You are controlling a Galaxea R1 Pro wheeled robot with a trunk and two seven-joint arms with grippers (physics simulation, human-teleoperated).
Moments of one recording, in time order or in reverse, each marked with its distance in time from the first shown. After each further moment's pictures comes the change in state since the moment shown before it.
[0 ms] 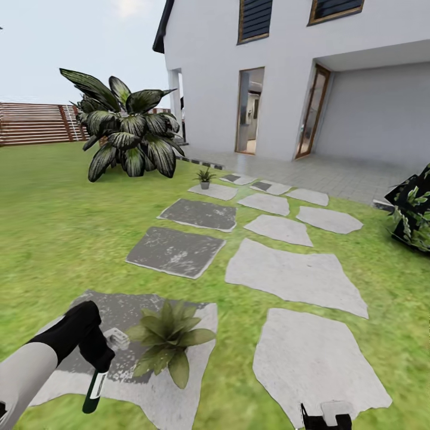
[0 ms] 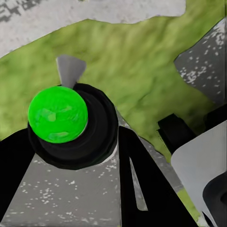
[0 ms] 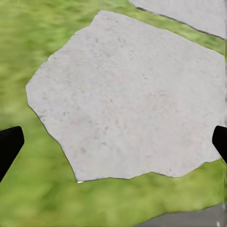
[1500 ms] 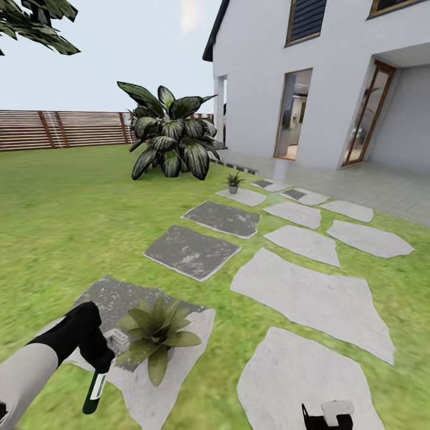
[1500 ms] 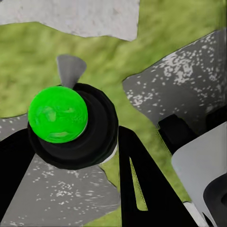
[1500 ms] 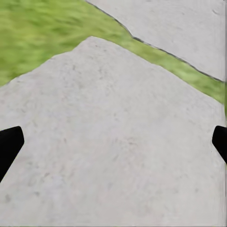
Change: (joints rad) left arm 0.005 -0.005 0.005 0.002 -0.001 0.001 0.012; right arm 0.000 -0.004 0.001 0.001 0.001 0.000 -0.001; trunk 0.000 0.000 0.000
